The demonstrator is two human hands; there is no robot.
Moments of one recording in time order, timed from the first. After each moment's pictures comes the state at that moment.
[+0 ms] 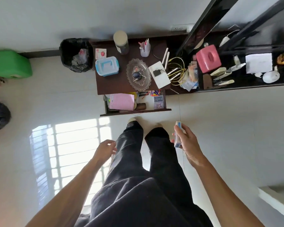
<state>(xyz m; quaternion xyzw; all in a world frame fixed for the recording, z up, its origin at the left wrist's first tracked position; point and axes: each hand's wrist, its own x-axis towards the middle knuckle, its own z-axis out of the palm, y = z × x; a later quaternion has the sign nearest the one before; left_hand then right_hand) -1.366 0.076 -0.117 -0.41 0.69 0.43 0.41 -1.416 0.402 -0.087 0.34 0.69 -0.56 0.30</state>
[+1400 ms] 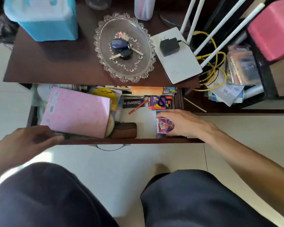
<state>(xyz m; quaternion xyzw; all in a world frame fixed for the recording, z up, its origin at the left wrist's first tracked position) -1.436 -0.033 -0.677 -0.14 0.96 0.17 0.17 -1.598 0.438 -0.693 -0.27 0.91 -0.09 0.32</state>
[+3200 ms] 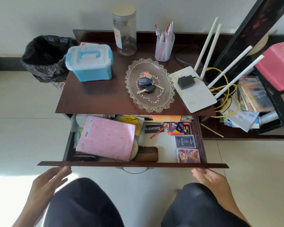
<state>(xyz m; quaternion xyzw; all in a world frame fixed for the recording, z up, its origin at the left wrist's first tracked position) -1.376 -0.023 -0.655 -0.31 0.77 0.55 0.04 -1.455 0.453 -0.708 0.18 0.85 -0.46 0.19</state>
